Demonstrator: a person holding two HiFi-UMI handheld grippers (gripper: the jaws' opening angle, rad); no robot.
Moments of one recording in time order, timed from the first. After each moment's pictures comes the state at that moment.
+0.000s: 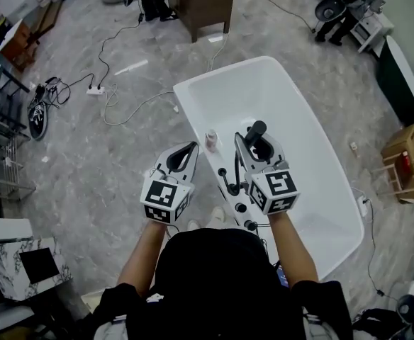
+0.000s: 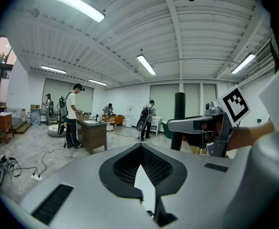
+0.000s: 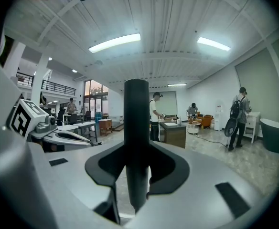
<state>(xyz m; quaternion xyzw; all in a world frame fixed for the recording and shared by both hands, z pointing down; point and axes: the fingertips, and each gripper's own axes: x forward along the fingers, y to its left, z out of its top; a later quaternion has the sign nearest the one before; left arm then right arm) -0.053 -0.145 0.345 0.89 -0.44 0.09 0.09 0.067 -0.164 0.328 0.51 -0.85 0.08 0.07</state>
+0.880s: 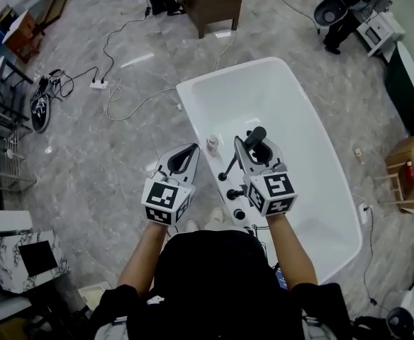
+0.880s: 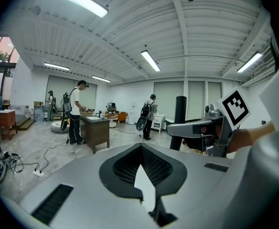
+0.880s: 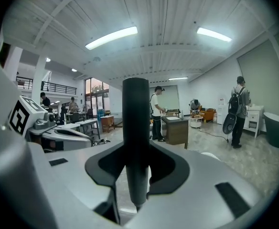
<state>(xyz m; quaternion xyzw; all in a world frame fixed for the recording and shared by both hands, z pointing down) -0.047 -0.184 0.361 0.88 -0.46 0.10 0.10 0.070 -0.207 0.358 0.50 -0.86 0.11 0.08</state>
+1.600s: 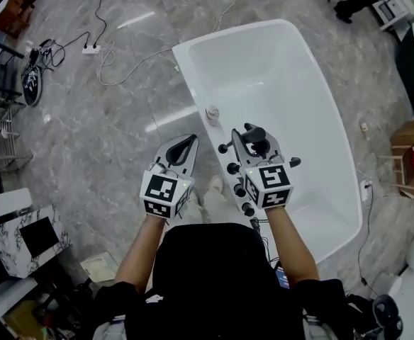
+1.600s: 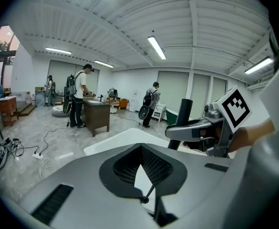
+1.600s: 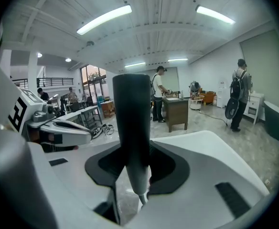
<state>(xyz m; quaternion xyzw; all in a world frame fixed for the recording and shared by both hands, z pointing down) -0.038 -0.189 0.445 0.86 -0.45 0.15 0.17 0.074 -0.210 0.457 0.48 -0.84 0.18 0.16</state>
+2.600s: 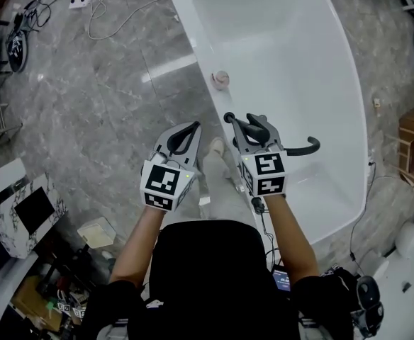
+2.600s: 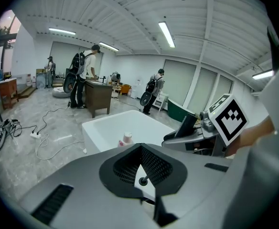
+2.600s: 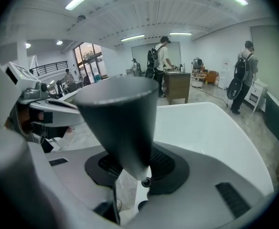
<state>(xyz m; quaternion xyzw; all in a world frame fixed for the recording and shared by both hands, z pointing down) -0.053 -0.188 0.576 0.84 -0.43 0.20 0.25 0.058 -0.198 0.624 0.45 -0.81 0.25 0.28</state>
